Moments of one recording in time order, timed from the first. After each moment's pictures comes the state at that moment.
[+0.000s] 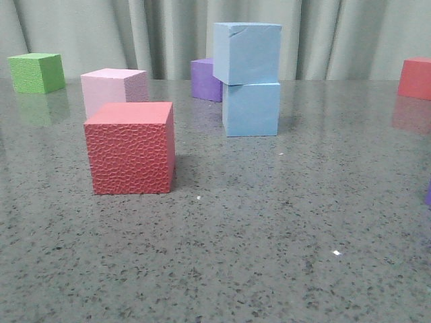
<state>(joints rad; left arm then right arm) -0.15 0.51 -0.69 0.11 0.90 -0.04 0.14 0.56 -0.74 -0.10 1.00 0.20</state>
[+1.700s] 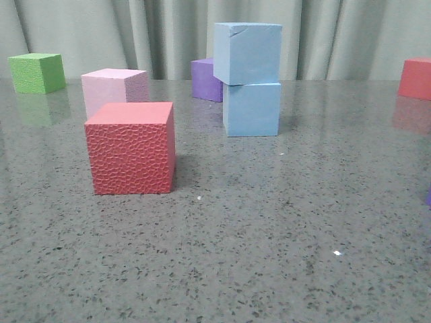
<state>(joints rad) 0.01 0.03 -0.05 0.06 0.15 -0.04 0.14 0.56 -0.74 -0.10 1.00 0.20</state>
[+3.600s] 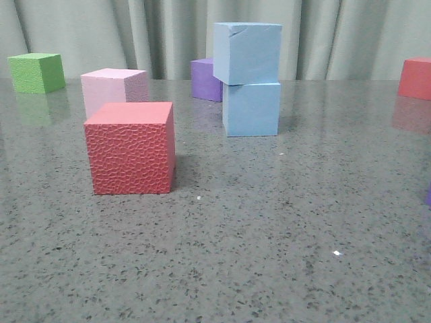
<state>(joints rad) -0.03 0.00 0.00 0.06 0.04 -0.09 0.14 0.56 -0.74 -0.10 1.00 0.20</state>
